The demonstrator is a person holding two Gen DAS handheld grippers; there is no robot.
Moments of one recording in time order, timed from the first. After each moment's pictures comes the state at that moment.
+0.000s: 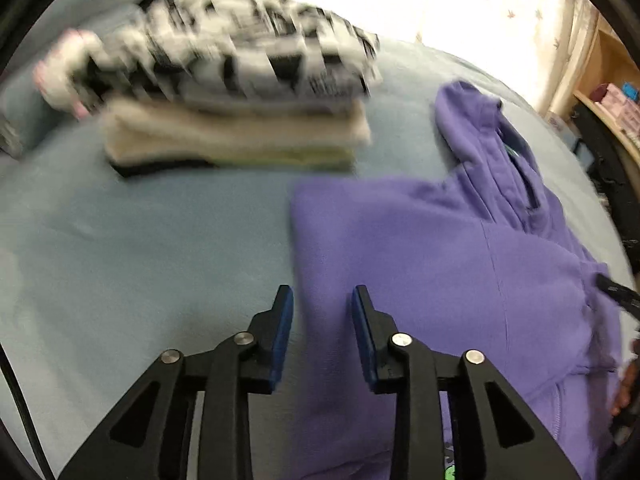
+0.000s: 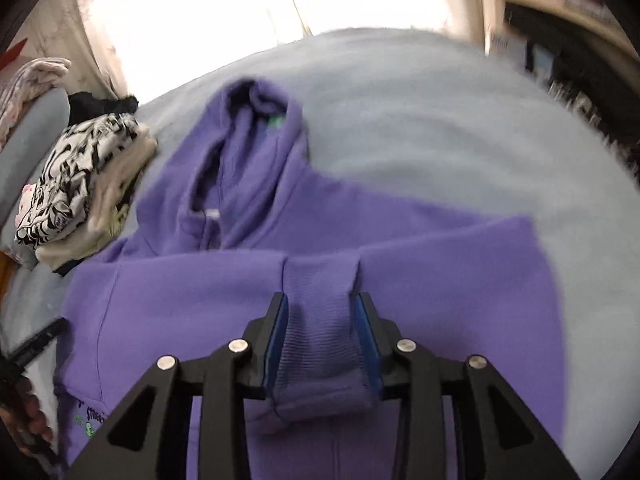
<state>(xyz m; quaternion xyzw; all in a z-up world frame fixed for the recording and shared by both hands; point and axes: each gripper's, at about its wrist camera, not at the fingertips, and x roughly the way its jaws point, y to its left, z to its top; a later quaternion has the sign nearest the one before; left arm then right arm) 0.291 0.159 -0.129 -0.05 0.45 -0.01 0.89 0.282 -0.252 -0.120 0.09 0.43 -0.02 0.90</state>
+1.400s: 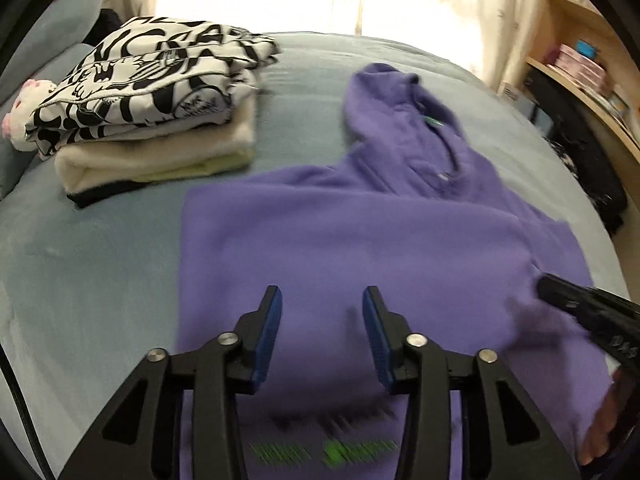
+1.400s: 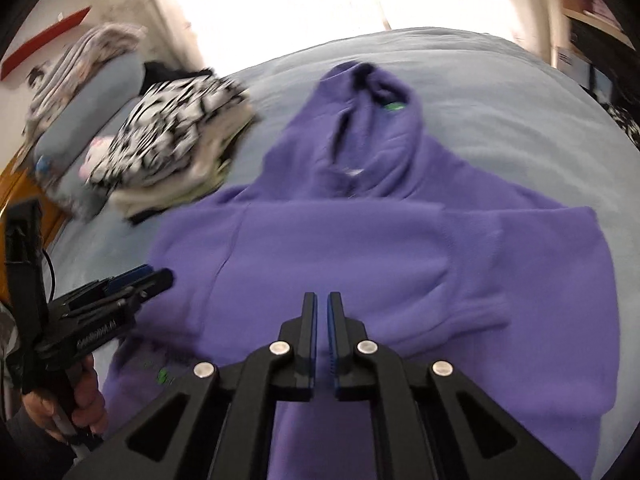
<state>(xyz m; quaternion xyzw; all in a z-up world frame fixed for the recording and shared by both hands) 0.274 0.070 -0.115 -0.03 0.45 -0.10 0.89 0.238 -0.169 -0.108 0.08 0.45 0.11 0.88</state>
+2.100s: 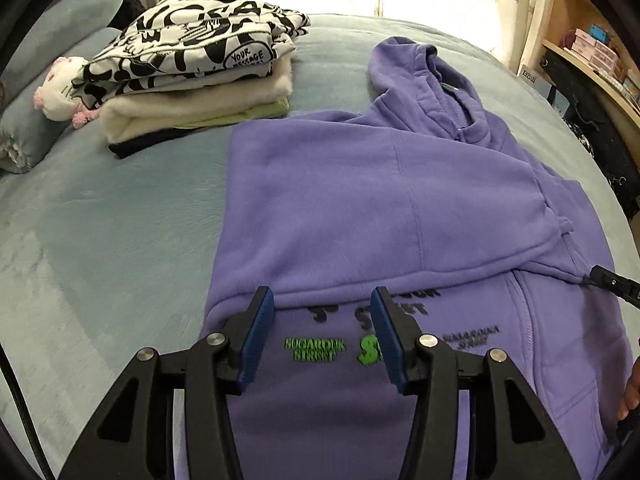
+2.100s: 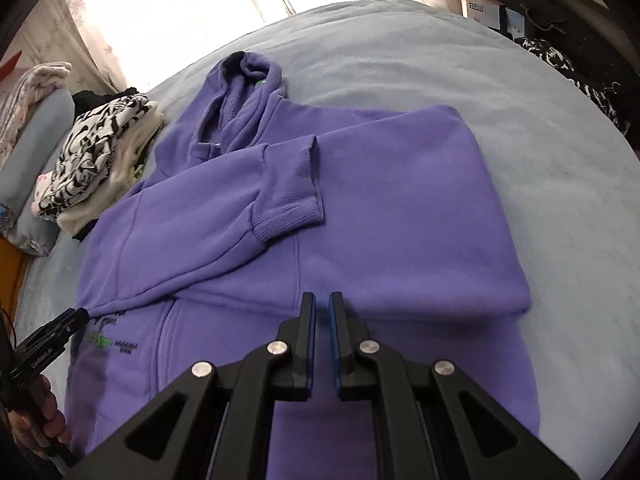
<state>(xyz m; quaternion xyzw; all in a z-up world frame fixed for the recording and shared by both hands) 0.218 0.092 -0.124 -0.01 0.48 -0.05 0.88 0.172 -0.275 -0.128 0.14 0.47 -0.01 0.87</state>
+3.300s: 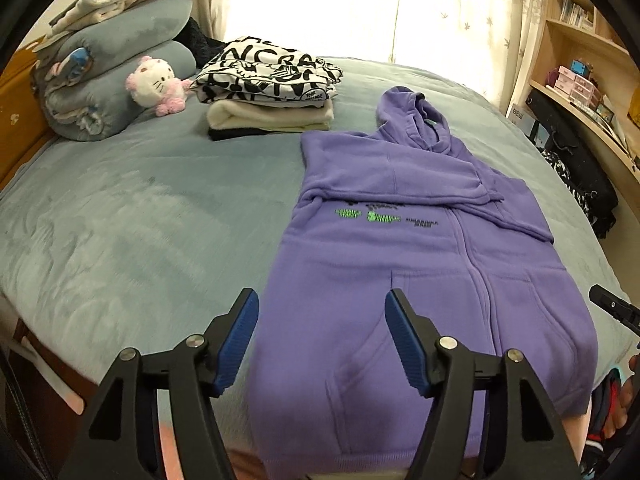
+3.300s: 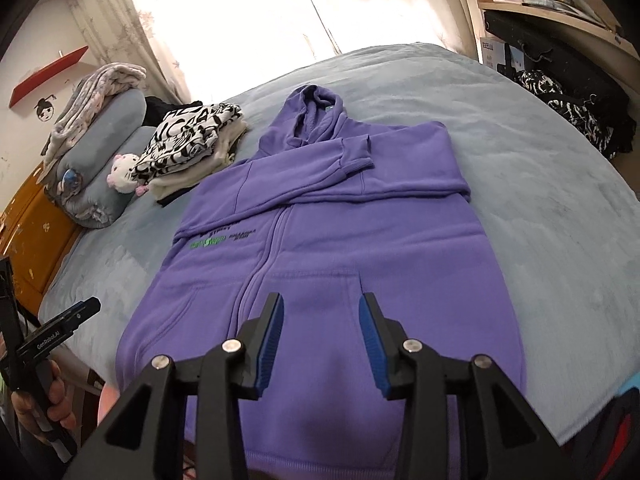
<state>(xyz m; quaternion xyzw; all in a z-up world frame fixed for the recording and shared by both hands) -0.011 0.147 -0.042 -0.05 0.42 -0.02 0.91 -0.031 -0.232 -0.057 0.14 0.41 0.05 0.90</state>
